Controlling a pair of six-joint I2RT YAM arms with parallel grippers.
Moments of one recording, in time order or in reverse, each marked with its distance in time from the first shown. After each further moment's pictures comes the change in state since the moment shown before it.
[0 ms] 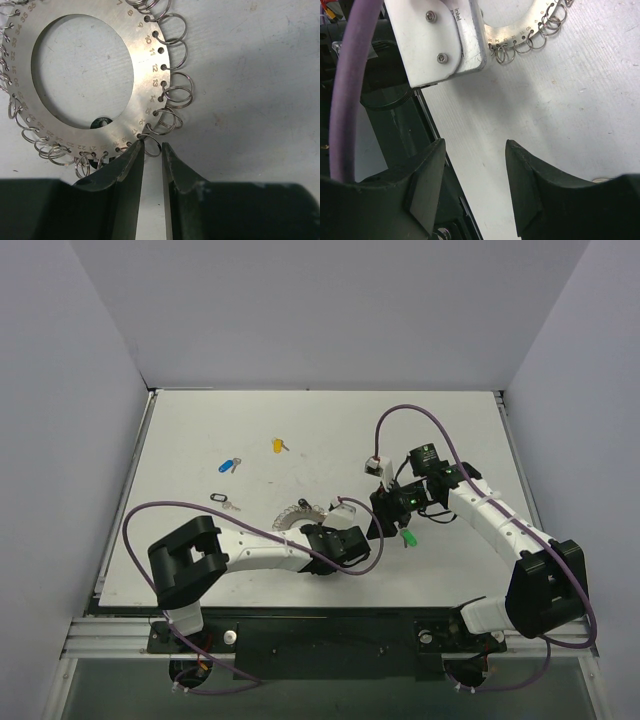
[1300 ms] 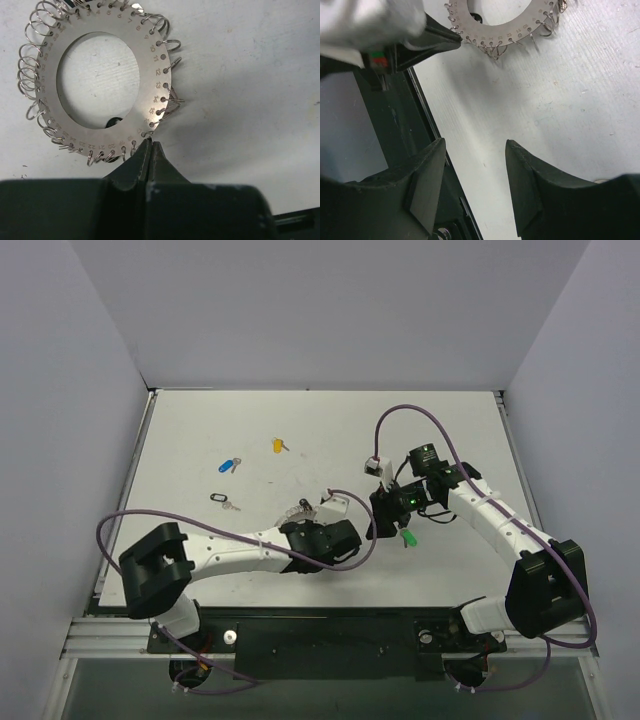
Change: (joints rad) left arm -0.002 -0.111 -0.021 0.002 -0.014 -0.001; right arm 0.000 0.001 0.000 -0.001 -0.003 -0.003
